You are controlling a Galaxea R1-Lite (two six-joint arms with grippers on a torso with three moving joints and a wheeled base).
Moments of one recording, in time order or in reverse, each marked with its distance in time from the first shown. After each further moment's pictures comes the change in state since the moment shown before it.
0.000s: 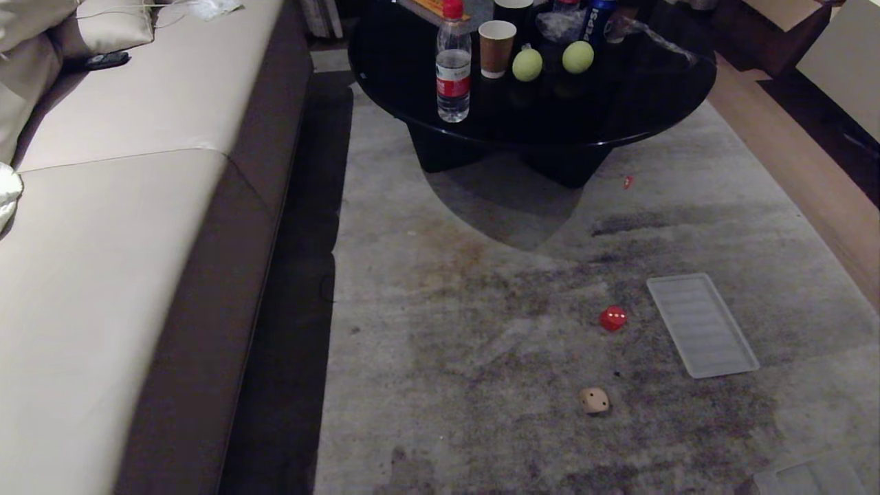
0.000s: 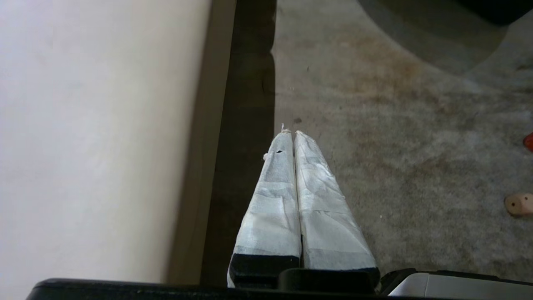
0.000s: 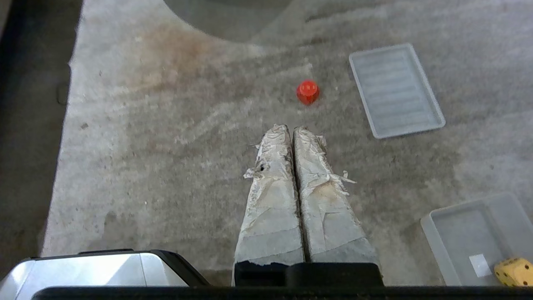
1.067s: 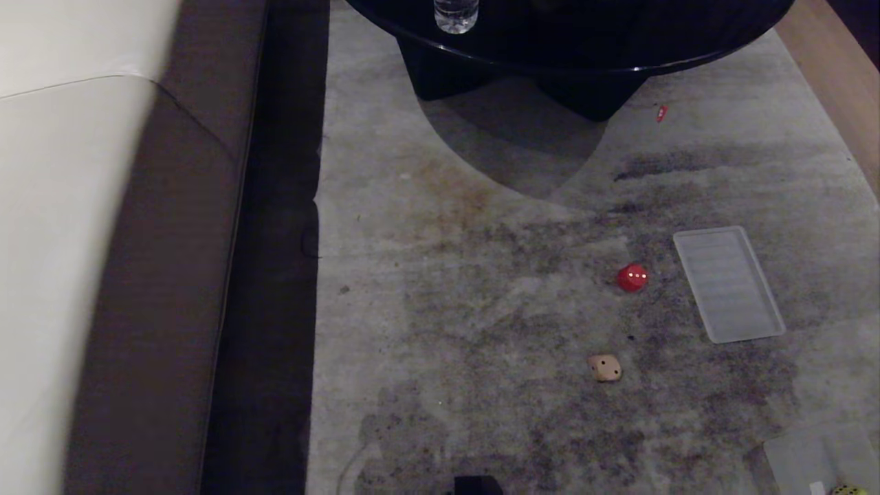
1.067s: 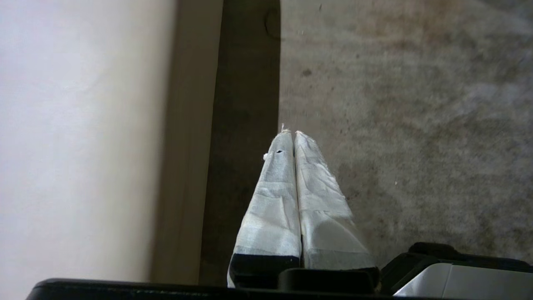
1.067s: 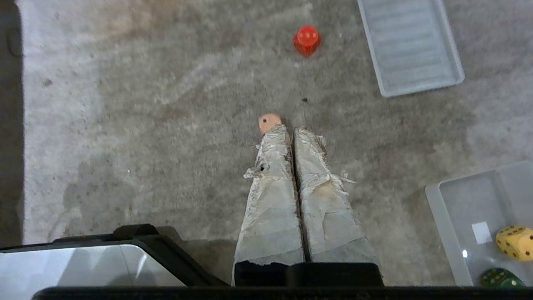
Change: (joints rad) left arm 0.000 0.000 0.000 0.001 -0.002 0.005; right arm 0.000 0.001 0.000 0.000 -0.001 0.000
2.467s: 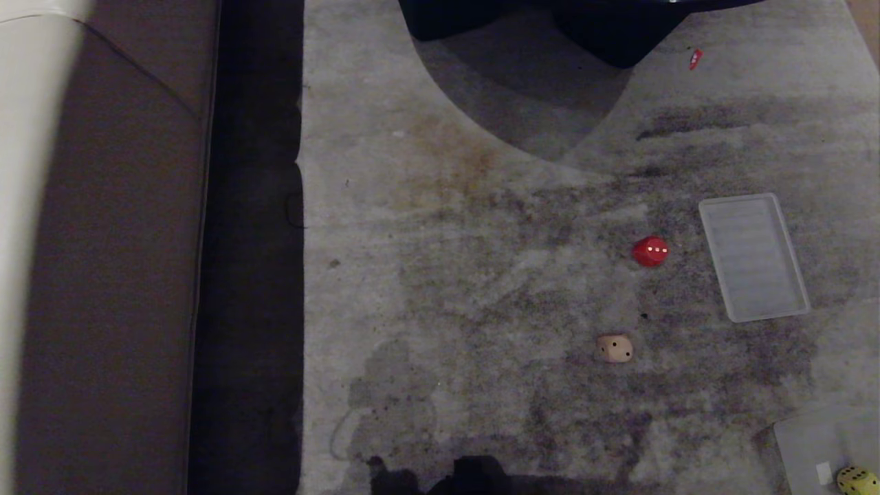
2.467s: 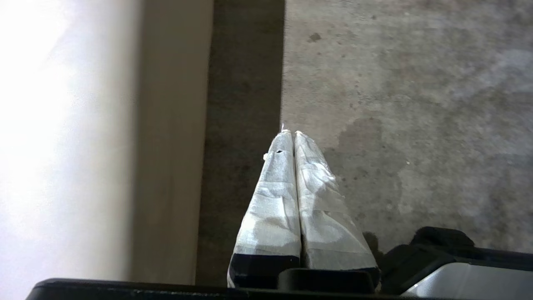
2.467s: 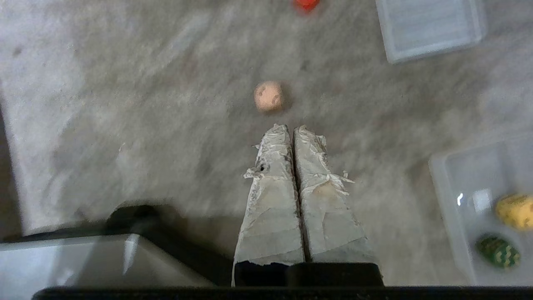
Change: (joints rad) left arm 0.000 0.000 0.000 0.000 0.002 -0.007; right arm -0.002 0.071 -0.153 0.132 0.002 0.024
